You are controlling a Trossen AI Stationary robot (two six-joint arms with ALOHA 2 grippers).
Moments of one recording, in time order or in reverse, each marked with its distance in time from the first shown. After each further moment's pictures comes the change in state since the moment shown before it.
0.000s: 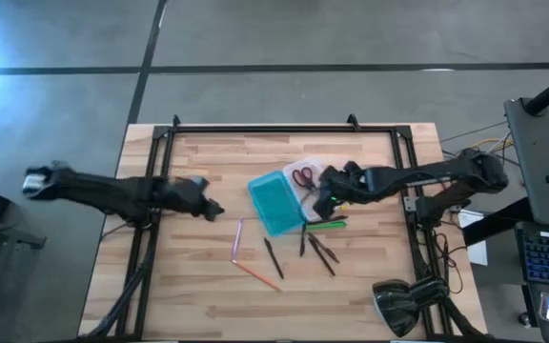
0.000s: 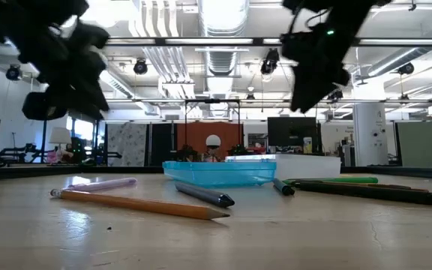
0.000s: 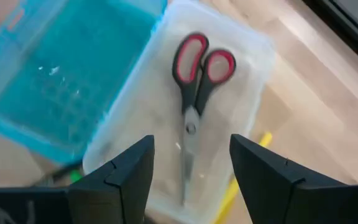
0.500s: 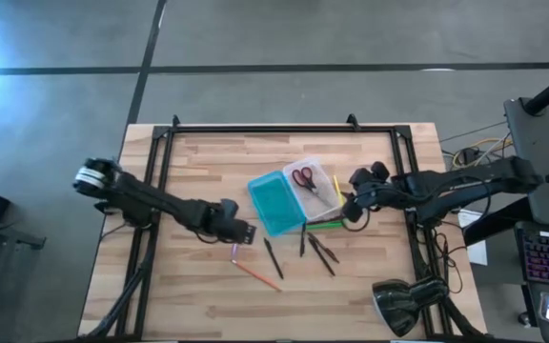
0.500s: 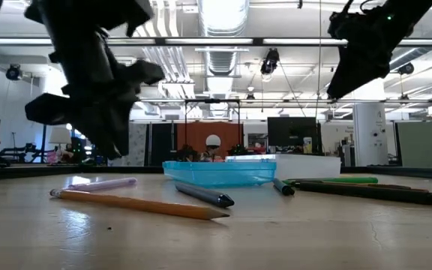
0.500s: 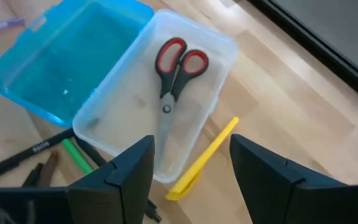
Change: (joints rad) left arm -0.192 0.659 0.405 -0.183 -0.112 -0.363; right arm 0.097 -0.391 -0.247 0.003 0.104 -0.002
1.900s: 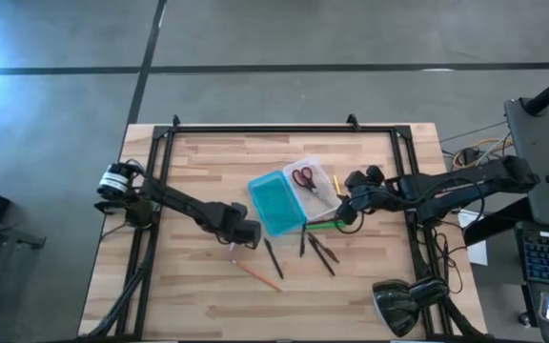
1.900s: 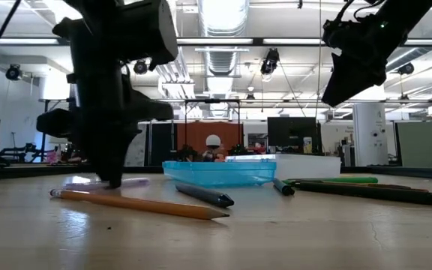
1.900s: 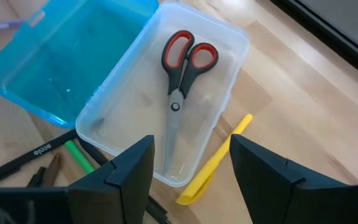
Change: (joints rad) left arm 0.067 0.202 0.094 -0.068 0.088 0.122; right arm 0.000 0.065 -0.017 0.071 -0.014 0.028
